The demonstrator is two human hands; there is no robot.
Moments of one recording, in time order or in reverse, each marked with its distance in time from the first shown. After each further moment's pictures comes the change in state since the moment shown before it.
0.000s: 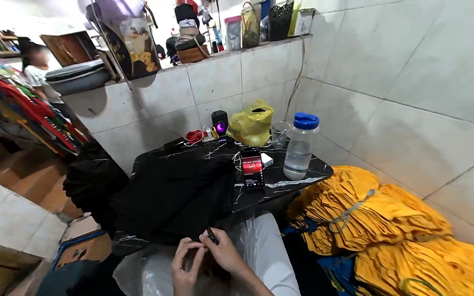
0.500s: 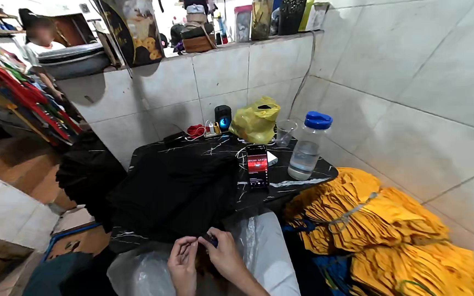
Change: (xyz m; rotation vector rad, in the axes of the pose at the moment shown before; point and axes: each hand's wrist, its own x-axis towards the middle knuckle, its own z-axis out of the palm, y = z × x) left_hand 0.005 0.005 0.009 -0.104 0.244 -0.152; right_hand -0.005 -0.009 0.012 -0.494 0.128 0.058
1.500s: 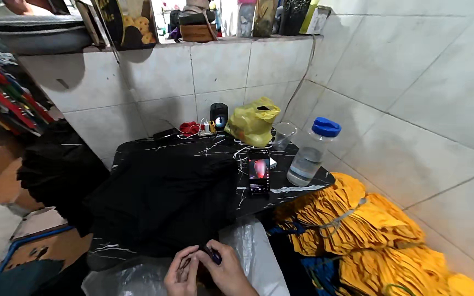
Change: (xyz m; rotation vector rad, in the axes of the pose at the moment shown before) left_hand 0.006 -0.002 -0.002 -0.038 -0.083 -0.036; right_hand 0.001 0.010 0.006 0.108 0.041 -0.044
